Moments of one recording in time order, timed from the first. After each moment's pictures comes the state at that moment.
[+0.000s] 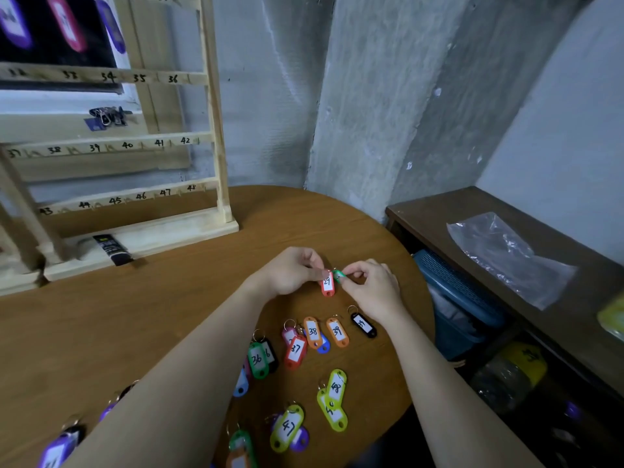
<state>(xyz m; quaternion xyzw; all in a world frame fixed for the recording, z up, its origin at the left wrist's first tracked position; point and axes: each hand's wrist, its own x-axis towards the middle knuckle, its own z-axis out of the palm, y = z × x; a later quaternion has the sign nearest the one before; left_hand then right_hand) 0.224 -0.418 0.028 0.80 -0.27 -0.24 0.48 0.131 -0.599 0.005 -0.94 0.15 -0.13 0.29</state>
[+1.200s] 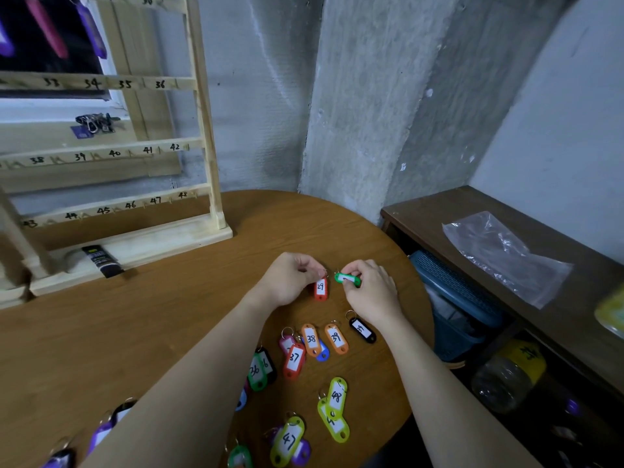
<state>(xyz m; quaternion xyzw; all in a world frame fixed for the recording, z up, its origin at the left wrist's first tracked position) 0.218 -0.424 0.023 0.80 -0.25 -0.19 0.51 0.135 -0.596 0.006 -0.94 0.18 -0.11 0.25</state>
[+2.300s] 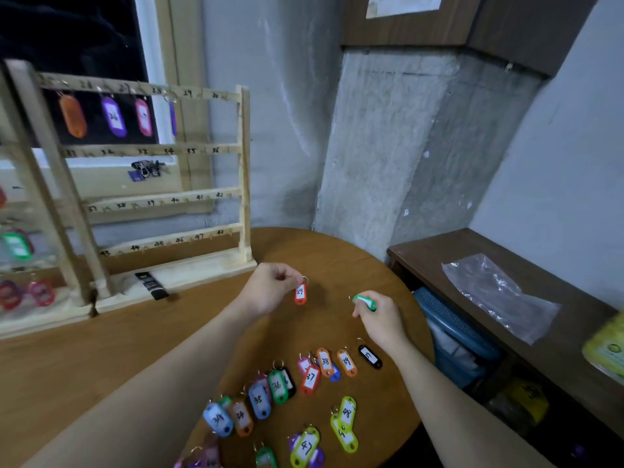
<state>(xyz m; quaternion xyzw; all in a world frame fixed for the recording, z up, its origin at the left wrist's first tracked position) 0.210 -0.355 0.073 0.80 -0.19 -0.11 0.56 0.119 -0.583 0.032 -0.87 0.20 -0.14 0.42</state>
